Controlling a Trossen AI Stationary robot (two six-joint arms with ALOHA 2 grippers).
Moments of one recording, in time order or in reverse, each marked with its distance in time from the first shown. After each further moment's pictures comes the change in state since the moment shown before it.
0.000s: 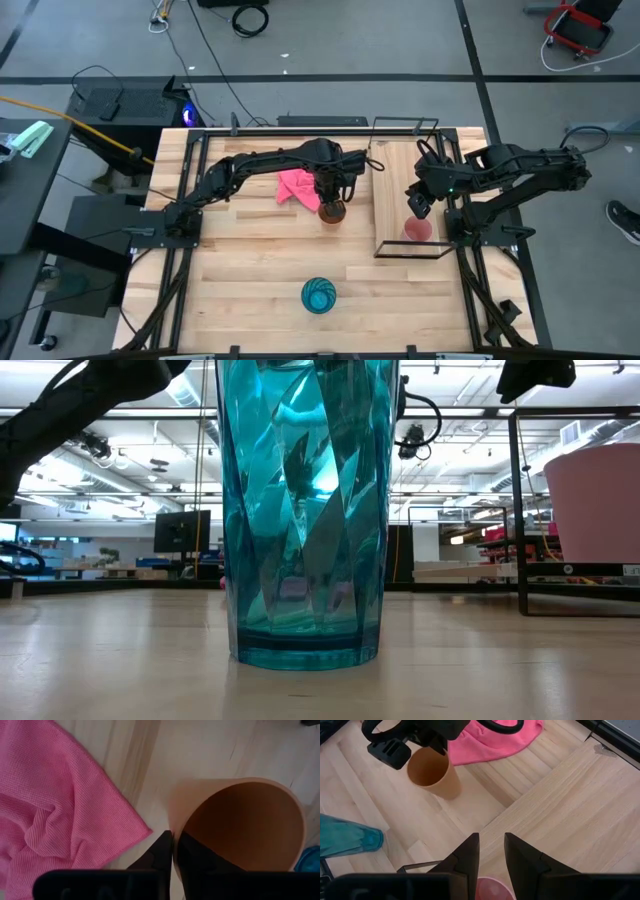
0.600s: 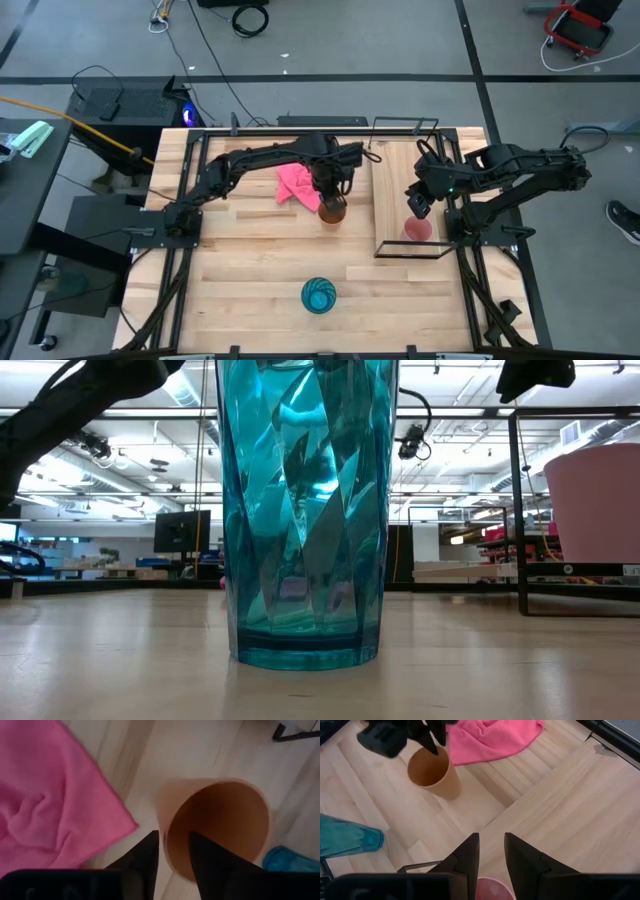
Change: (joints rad) left arm 0.028 -0.033 0.002 -0.012 0.087 -0.071; right arm 0.000 0.000 0.000 0.006 -0.001 0.000
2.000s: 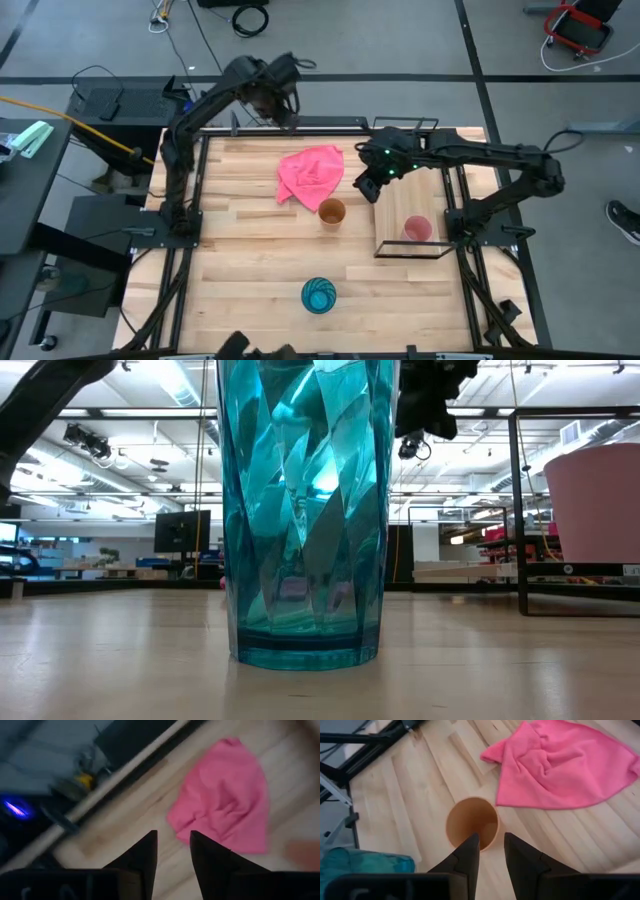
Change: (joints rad) left arm 0.402 -0.310 -0.002 -0.151 -0.329 -0.056; right arm -0.382 0.308 0.000 0.501 -0.464 -0.417
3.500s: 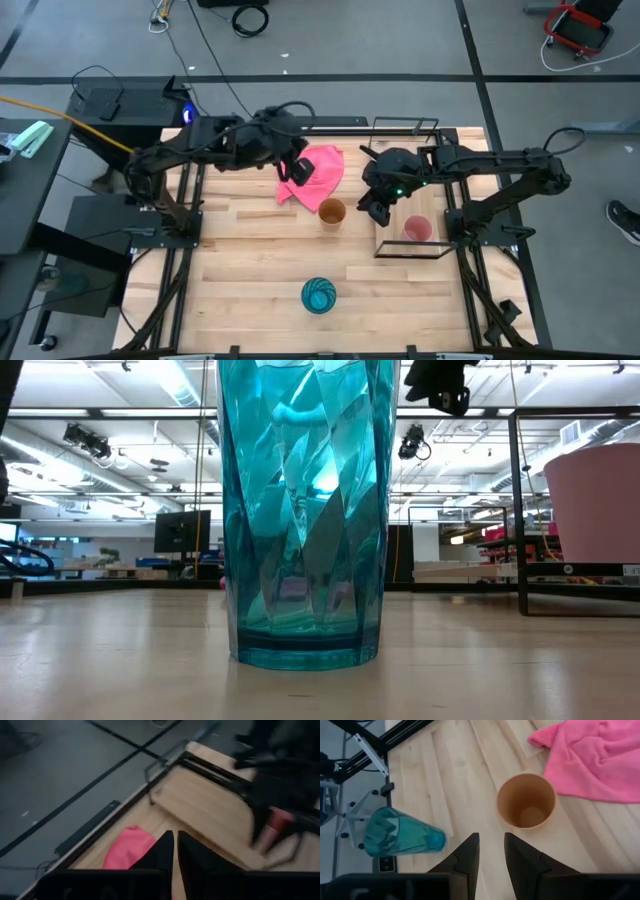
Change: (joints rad) left arm -0.619 -0.252 -0.002 0.296 -0.396 -0.205; right arm 0.190 -0.042 0.000 -0.015 -0.006 0.033
